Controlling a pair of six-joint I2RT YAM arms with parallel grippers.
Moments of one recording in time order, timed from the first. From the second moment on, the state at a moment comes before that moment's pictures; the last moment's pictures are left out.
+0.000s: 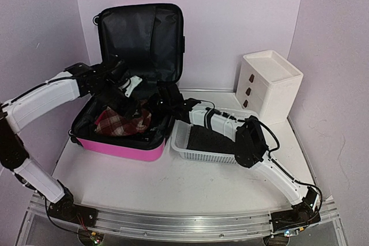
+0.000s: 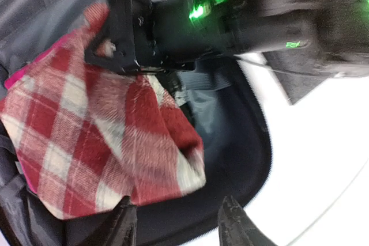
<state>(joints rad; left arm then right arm) -0.67 1.54 1.46 -0.92 0.00 0.03 0.86 2.80 2.61 -0.18 -0.10 1.30</state>
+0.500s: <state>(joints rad) -0.67 1.05 1.29 -0.91 0.05 -0.16 0.85 2.47 2.41 -0.41 -0.18 1.04</state>
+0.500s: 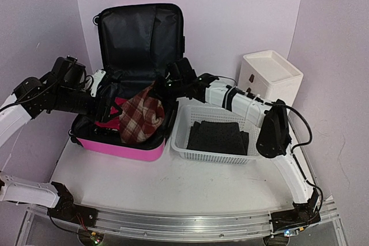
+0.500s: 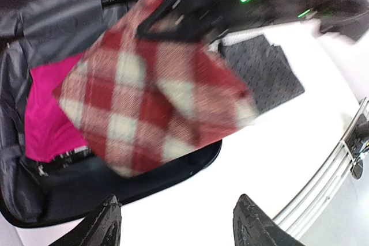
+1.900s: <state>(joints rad) -0.67 1.03 1.17 -0.86 0.16 -0.29 0.44 1.79 1.20 -0.29 -0.25 0.67</state>
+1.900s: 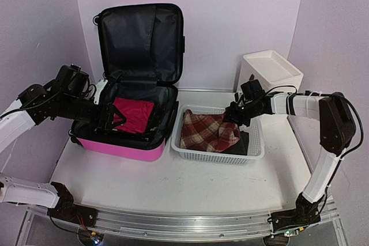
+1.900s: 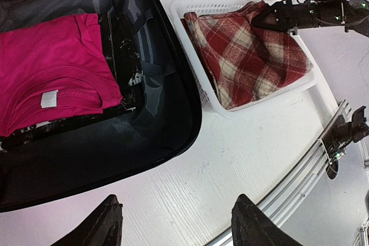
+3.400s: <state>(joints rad) -0.67 1.04 1.19 -0.85 0.19 -0.32 0.40 1.77 1.22 -0.78 -0.15 0.31</state>
